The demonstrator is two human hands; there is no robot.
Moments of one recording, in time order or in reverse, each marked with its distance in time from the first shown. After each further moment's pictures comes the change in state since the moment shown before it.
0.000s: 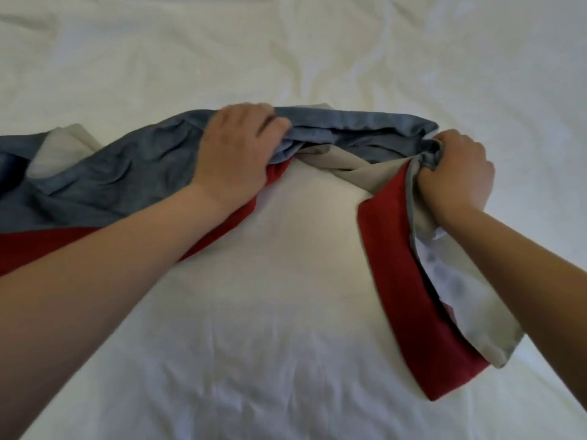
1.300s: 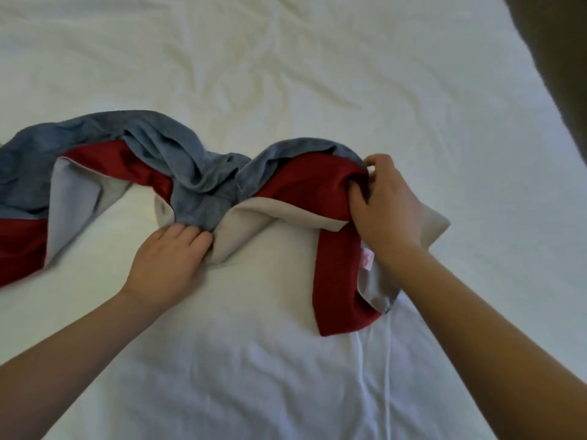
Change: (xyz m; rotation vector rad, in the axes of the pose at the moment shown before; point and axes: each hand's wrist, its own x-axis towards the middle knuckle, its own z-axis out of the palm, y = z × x) left_hand -0.107 0.130 -0.010 0.060 -0.521 0.013; right_hand -0.085 0.104 -0.039 0.394 -0.034 -0.031
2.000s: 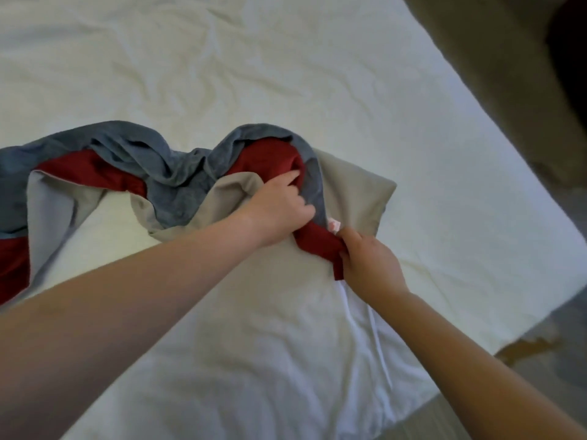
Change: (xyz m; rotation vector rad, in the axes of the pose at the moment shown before) left_hand 0.072 0.127 -0.067 0.427 0.245 0.791; right_hand -0.144 0.032 -0.014 -0.263 -0.236 0.002
